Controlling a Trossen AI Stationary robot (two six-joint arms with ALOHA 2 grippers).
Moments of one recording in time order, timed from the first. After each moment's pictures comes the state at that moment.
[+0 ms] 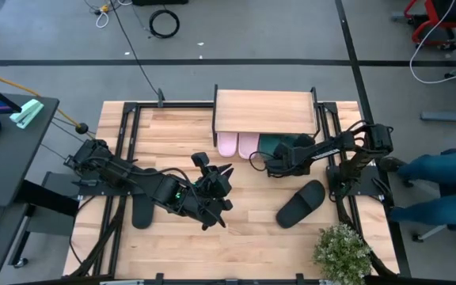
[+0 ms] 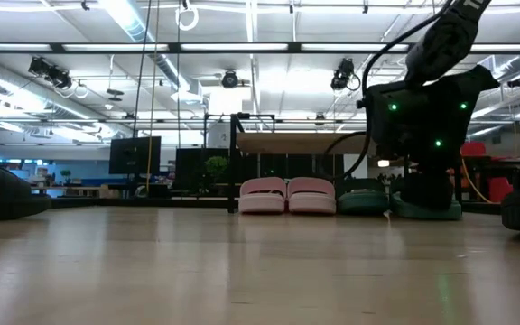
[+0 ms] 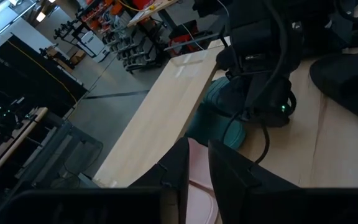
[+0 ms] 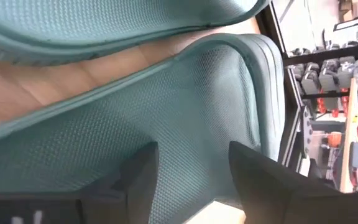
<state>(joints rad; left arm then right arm) -0.44 1.75 1.68 -0.68 -1.12 -0.12 -0.08 1.67 0.72 -0.81 0.86 0.63</state>
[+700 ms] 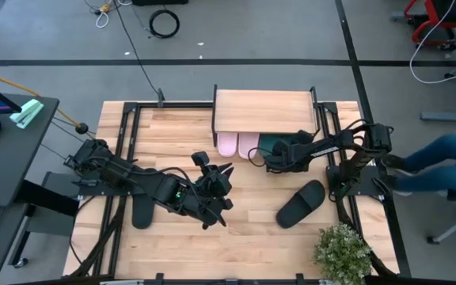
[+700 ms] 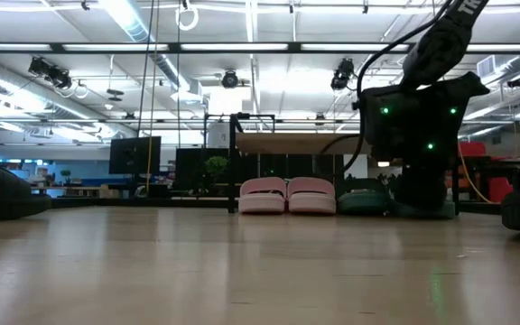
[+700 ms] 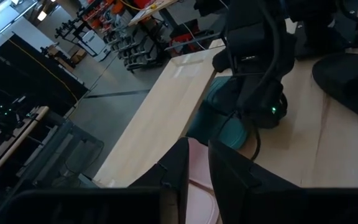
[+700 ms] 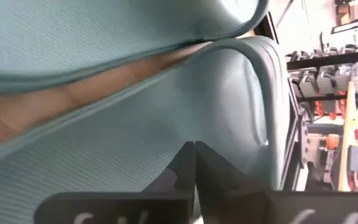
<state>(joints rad) -0.44 1.75 1.68 -0.68 -1.12 -0.12 -0.11 1.68 0.72 -0.73 0.83 0.58</state>
